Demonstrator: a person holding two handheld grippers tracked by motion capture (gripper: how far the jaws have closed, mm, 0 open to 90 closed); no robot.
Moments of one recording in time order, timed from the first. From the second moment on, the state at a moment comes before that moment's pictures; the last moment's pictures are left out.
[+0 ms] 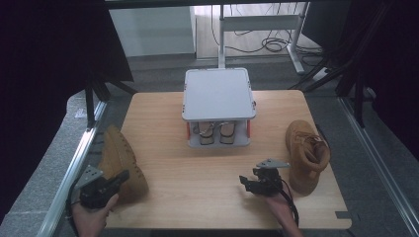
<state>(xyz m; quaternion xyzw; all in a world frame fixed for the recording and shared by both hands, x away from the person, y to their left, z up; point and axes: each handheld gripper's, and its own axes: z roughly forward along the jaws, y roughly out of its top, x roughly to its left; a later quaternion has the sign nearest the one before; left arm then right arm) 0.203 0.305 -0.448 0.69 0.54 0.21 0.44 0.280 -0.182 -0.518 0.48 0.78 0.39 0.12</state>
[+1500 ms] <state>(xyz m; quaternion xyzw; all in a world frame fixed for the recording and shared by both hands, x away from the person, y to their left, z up) 0.171 0.392 -0.512 0.61 0.64 0.20 0.42 0.281 -0.178 -0.523 0.47 0.79 0.38 0.13</state>
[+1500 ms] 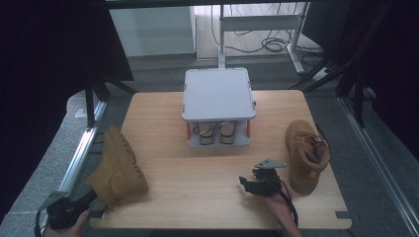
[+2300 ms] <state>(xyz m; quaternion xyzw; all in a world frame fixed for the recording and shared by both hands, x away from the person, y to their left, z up) 0.185 0.377 -0.489 0.62 0.62 0.20 0.44 0.282 -0.179 -0.522 0.48 0.78 0.38 0.13</state>
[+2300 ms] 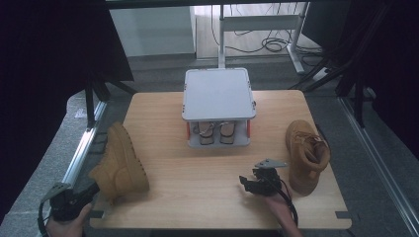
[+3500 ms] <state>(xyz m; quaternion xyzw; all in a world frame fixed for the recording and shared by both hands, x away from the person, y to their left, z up) 0.210 0.331 -0.468 0.64 0.58 0.18 0.47 0.282 -0.184 -0.522 0.48 0.78 0.38 0.14</state>
